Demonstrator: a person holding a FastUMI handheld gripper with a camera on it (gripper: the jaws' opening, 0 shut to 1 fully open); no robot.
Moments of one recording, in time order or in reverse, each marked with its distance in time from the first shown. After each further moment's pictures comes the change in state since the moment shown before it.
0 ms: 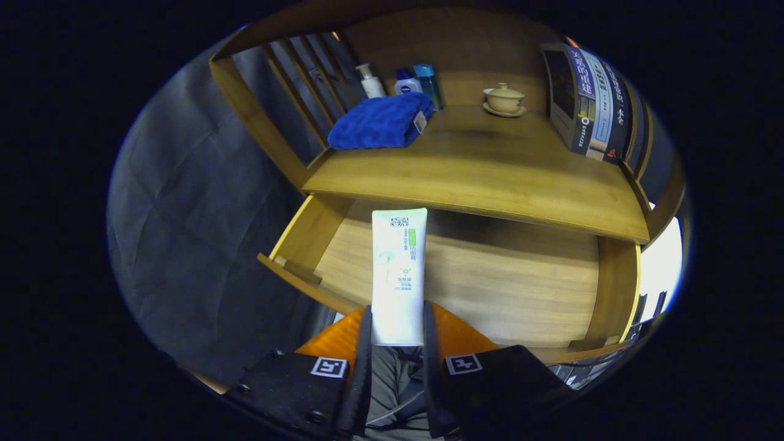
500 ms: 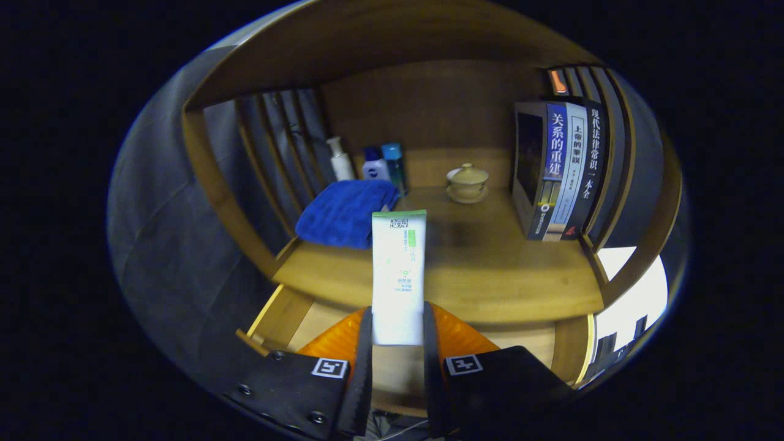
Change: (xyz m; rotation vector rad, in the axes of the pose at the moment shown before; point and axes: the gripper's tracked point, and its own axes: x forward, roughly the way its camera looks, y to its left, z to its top) arm 0.008 -0.060 0.135 0.019 -0.349 -0.232
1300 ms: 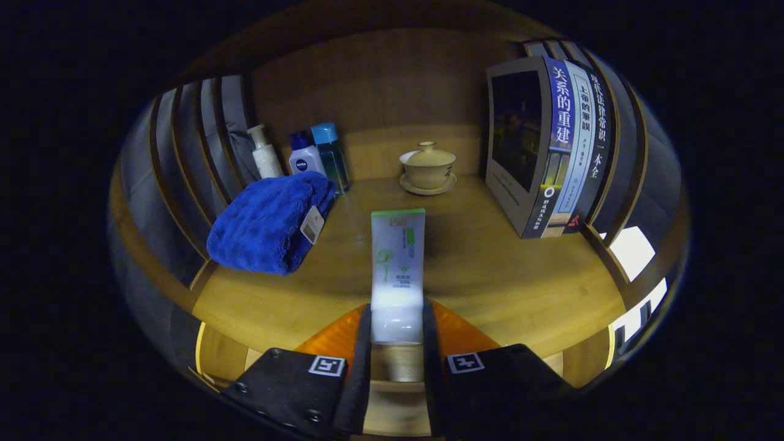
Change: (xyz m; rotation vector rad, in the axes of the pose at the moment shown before) arm 0.097 -0.046 -0.010 0.055 0.020 -0.193
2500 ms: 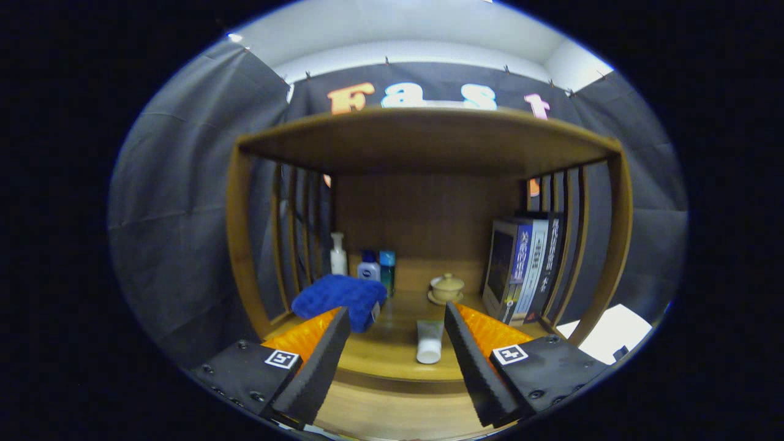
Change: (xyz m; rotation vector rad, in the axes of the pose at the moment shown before) arm -0.223 0.072 0.061 -0.182 -0.638 0.121
